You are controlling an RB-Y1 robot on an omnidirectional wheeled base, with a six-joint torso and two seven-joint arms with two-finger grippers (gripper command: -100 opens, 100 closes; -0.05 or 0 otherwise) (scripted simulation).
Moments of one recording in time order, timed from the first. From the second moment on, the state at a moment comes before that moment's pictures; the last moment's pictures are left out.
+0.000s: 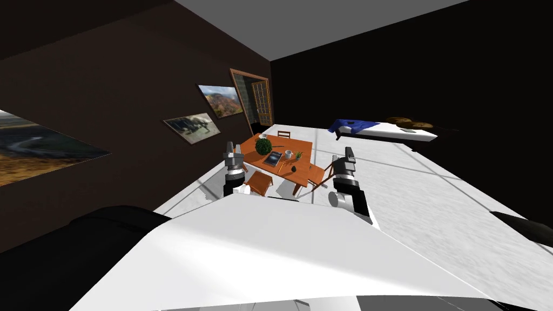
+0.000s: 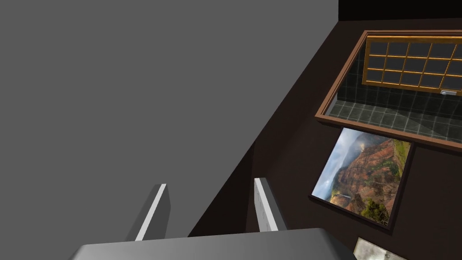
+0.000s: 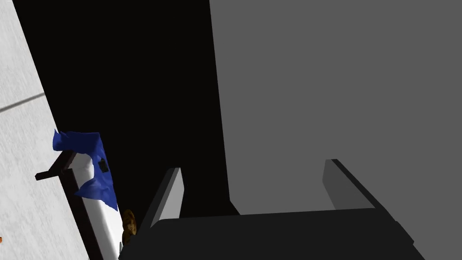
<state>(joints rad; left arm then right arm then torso) 0.51 -0.03 0.00 -2.20 0.03 -0.59 0.01 0.39 -0.14 -0.09 -2.05 -0.23 -0.28 0.08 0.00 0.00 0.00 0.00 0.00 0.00</state>
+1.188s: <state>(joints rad) 0.51 -0.03 0.00 -2.20 0.03 -0.59 0.01 0.24 -0.17 -0.15 -1.67 -0.61 -0.07 -0.02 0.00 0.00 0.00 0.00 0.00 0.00</state>
